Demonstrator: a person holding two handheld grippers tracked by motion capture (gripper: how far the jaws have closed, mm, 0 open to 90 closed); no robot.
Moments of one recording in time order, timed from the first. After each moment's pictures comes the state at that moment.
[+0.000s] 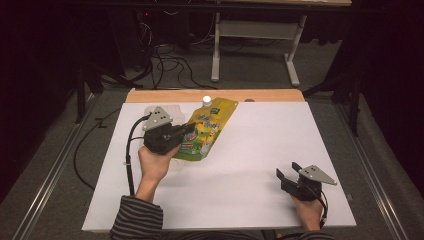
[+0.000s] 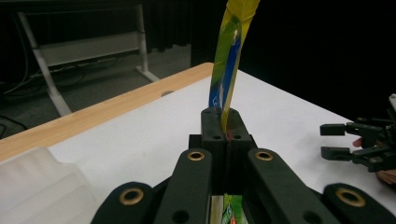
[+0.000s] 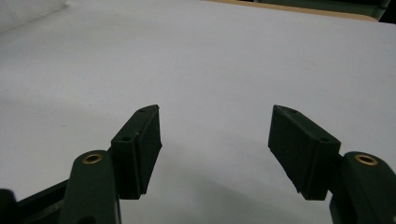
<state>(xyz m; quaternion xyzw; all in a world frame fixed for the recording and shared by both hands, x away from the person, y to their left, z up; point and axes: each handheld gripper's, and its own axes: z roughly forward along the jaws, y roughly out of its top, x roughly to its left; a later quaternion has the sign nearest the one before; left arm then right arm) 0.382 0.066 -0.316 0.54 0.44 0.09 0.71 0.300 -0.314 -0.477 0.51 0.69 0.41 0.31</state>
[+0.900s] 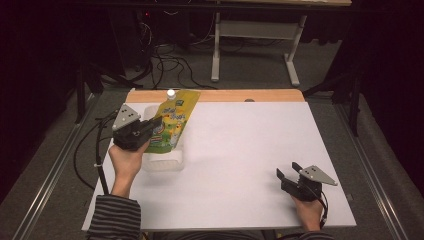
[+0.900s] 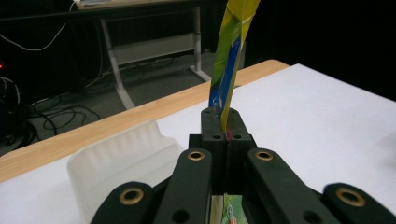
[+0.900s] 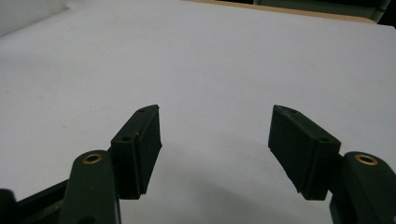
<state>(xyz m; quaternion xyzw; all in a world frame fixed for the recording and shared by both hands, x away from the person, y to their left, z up) 0.401 0.132 -0.326 0.52 0.47 0.19 0.69 0.300 -0.315 -0.477 0.51 0.69 0.42 0.31</state>
